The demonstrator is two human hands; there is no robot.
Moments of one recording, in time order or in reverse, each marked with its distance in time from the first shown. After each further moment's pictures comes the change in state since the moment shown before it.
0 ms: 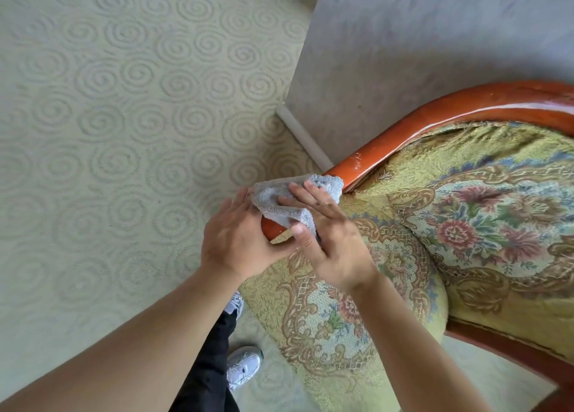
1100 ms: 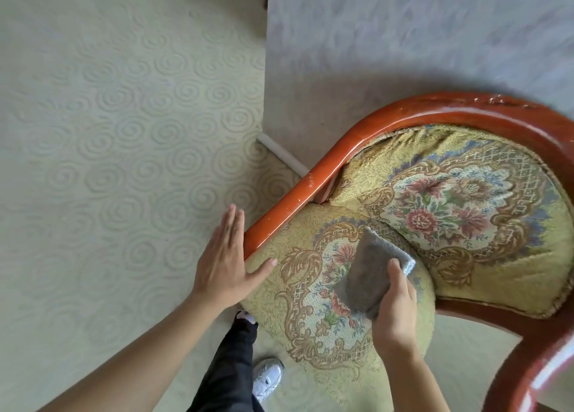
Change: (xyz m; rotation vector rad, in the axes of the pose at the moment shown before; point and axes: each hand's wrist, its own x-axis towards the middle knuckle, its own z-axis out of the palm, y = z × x) left_hand -0.007 0.016 -0.039 0.005 -0.440 0.017; right_hand -0.120 -0.023 -0.054 0.998 0.894 1.251
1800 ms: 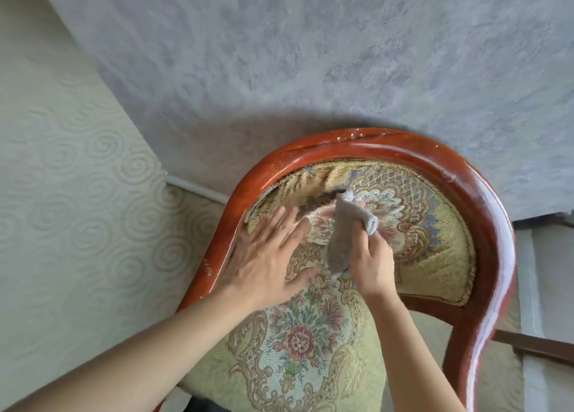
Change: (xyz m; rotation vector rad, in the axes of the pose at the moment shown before) left_hand 0.187 0.208 0.002 0.187 -0.275 0.692; right_hand 0.136 -0.138 -0.030 -0.536 0.128 -0.422
